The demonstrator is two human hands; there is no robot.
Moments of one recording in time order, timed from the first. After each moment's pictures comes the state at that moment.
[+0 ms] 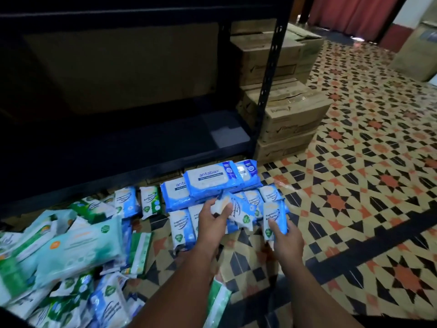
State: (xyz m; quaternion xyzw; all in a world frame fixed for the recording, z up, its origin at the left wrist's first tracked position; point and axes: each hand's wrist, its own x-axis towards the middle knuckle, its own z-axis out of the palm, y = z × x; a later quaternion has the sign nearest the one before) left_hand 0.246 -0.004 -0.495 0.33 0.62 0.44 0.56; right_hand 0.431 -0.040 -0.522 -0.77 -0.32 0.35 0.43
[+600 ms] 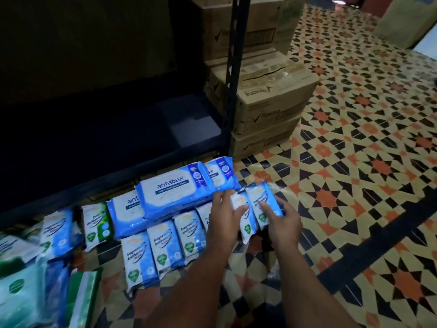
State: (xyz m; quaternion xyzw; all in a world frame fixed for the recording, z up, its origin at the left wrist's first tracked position) left_hand 0.350 0.084 -0.549 0.63 0.63 0.28 0.37; right_hand 0.484 0.058 -0.542 -0.82 -0.23 0.29 0.43
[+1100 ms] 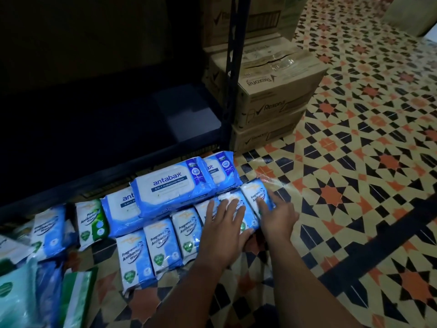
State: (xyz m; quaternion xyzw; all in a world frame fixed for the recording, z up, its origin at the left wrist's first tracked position) left_hand 0.331 0.063 -0.590 0.85 0.51 0.06 0.07; right_hand 0.479 0.082 -0.566 -0.87 -0.32 0.25 0.27
